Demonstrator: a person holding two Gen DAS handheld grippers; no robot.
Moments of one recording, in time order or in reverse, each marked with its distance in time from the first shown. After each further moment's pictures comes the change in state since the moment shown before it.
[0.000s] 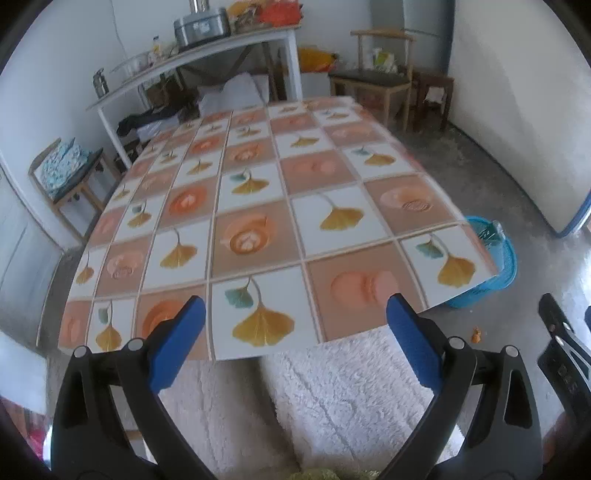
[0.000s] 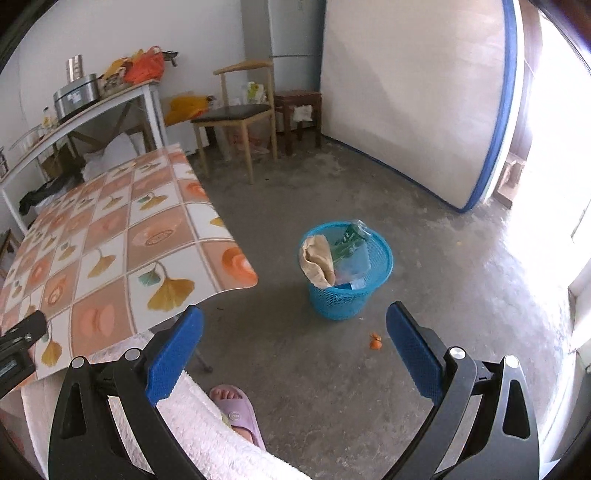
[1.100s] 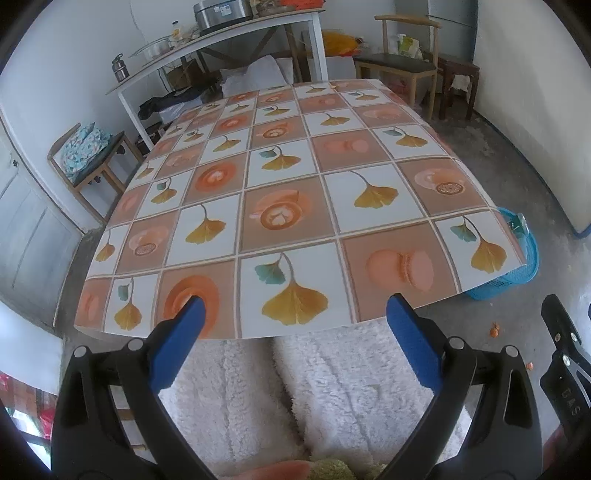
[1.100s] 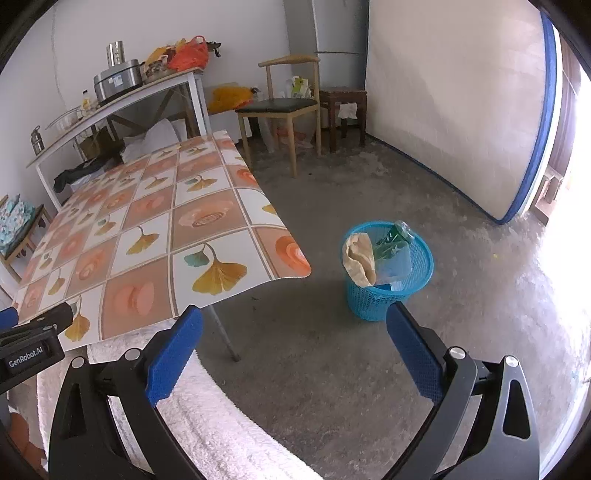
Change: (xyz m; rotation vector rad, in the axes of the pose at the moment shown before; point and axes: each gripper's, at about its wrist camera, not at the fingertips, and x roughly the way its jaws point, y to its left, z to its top) left arm 0.003 0.013 -0.006 -0.024 0.056 0.085; right arm 0.005 0.021 -0.001 -0.076 0.030 0.145
